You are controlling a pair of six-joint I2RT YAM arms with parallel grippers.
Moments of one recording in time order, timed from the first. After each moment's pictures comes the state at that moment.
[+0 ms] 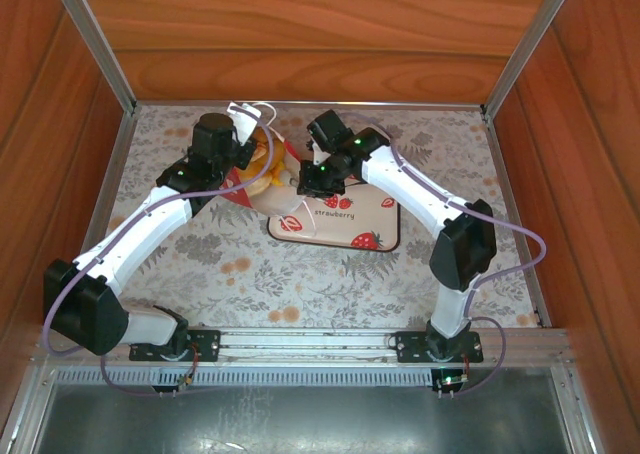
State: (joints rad) left arm -0.49 1.35 1.15 -0.20 -0.27 0.26; right arm 0.73 1.85 1.73 -0.99 -0.31 0.62
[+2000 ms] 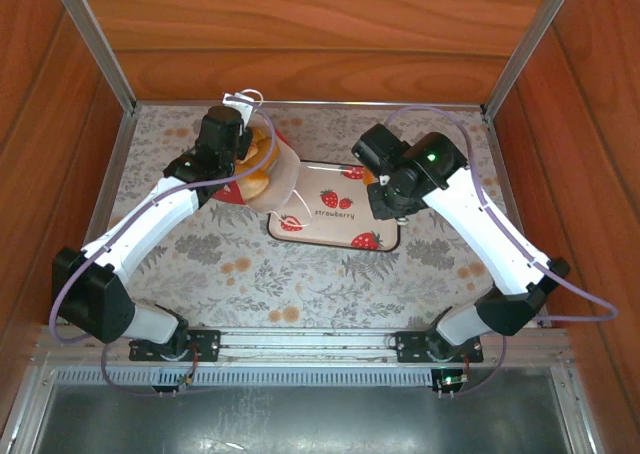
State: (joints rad) left arm -0.50 1.41 1.22 -0.24 -0.52 0.18; right arm 0.80 1.51 1.82 -1.69 0.29 0.50
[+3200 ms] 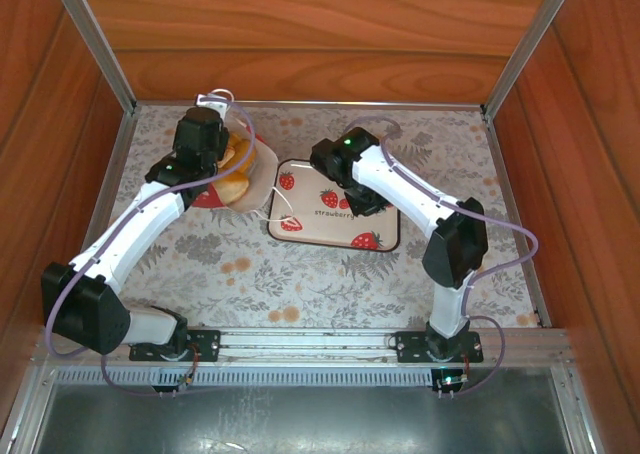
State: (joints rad) left arm -0.39 1.35 1.18 -0.27 -0.58 0.18; right arm 0.77 1.90 1.79 -1.70 0.52 0.46
